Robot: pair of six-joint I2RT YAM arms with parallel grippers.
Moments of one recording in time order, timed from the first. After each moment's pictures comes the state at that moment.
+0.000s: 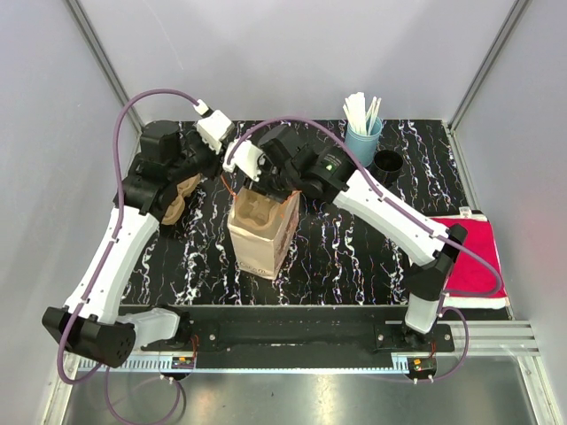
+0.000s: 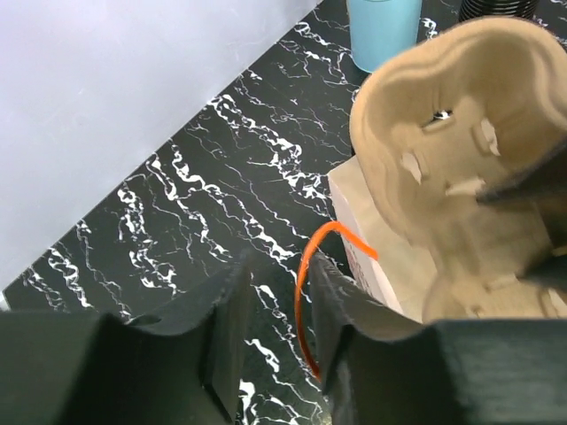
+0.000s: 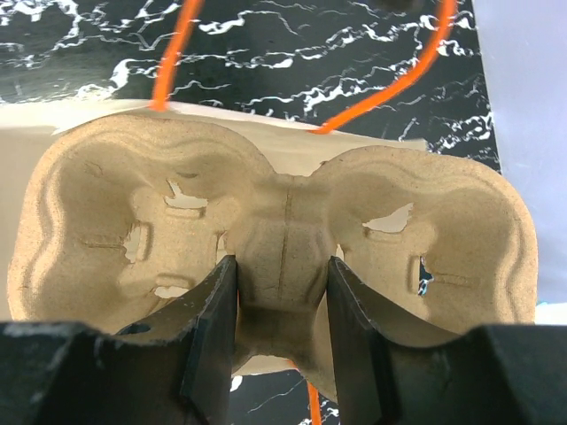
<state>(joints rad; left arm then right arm) -0.29 1.19 1.36 -0.49 0.37 0.36 0.96 1.82 2.08 -0.97 0.07 -0.48</state>
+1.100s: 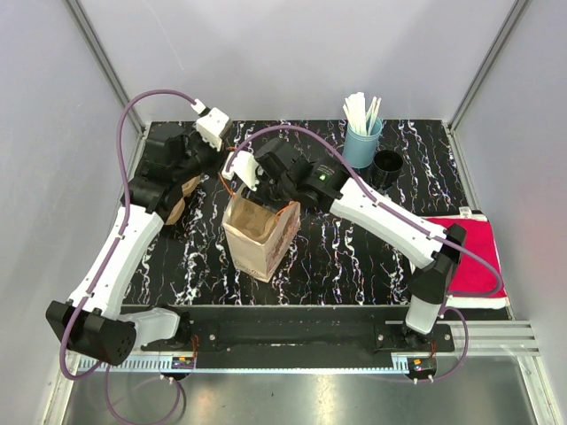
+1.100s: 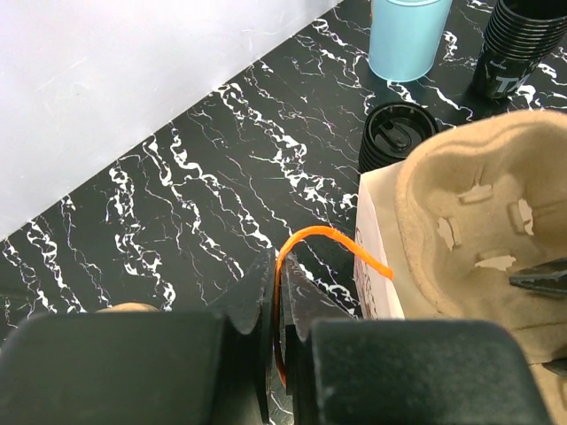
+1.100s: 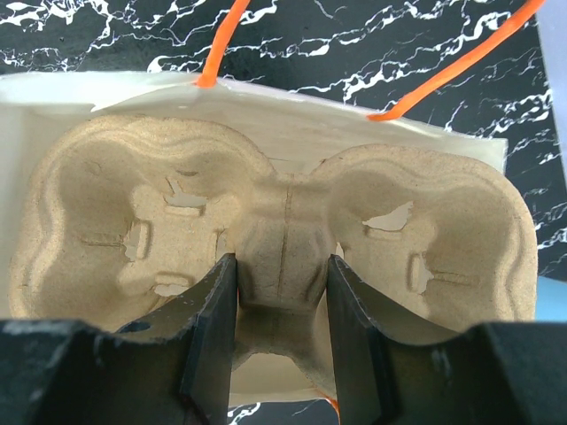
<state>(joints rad) -0.29 1.21 1.30 -0.40 0.31 0.25 0.99 1.79 1.95 -0.90 0.06 -0.37</state>
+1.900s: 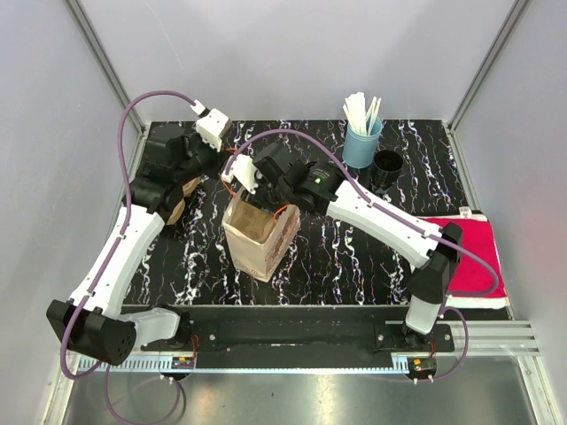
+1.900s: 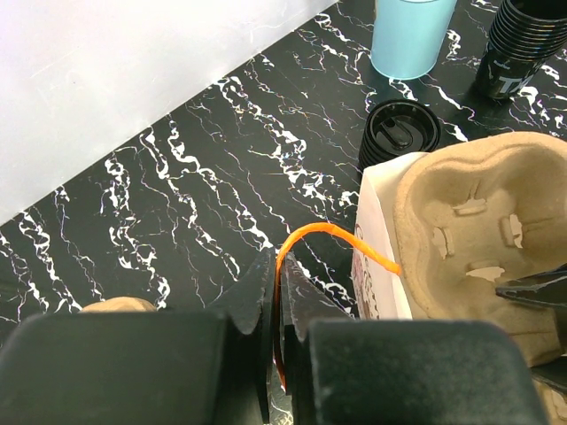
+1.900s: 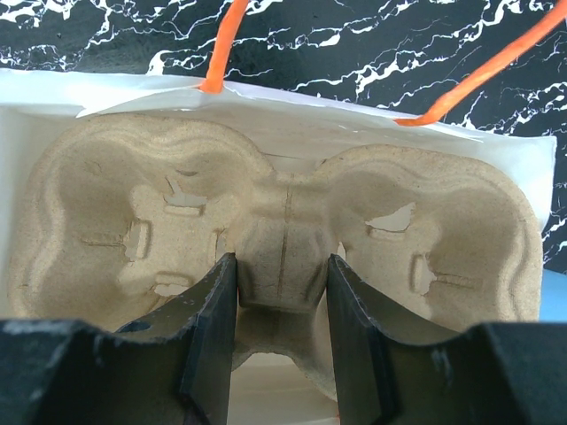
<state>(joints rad) -0.29 1.21 1.28 -0.39 0.30 0.23 0.99 1.79 1.88 -0.84 0.06 -0.34</state>
